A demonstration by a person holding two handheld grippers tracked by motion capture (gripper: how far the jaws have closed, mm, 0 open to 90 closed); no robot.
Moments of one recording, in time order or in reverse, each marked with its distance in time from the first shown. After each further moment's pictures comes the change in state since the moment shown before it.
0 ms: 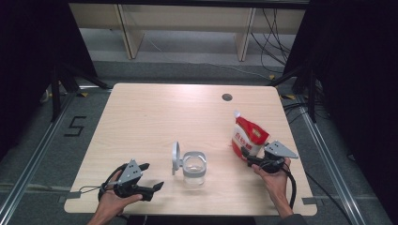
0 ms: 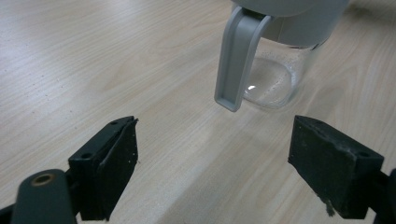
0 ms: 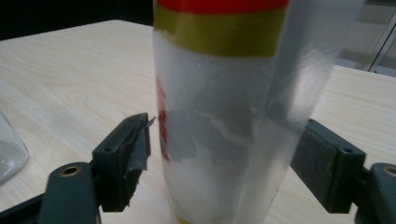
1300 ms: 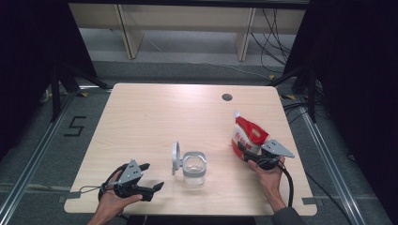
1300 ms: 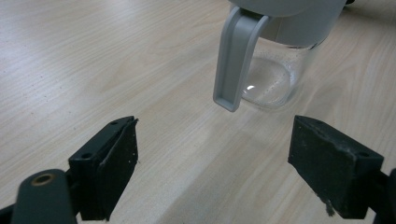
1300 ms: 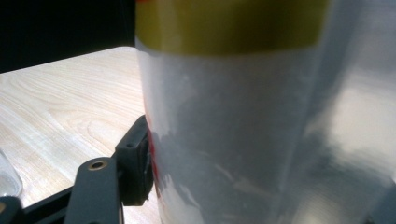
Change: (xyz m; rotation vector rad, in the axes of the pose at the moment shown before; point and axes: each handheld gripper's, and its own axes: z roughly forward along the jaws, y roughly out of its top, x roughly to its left) left arm 0.002 0.001 -0.001 0.005 0.003 0.039; right arm -0.001 -0.007 0.020 -0.101 0.020 0.028
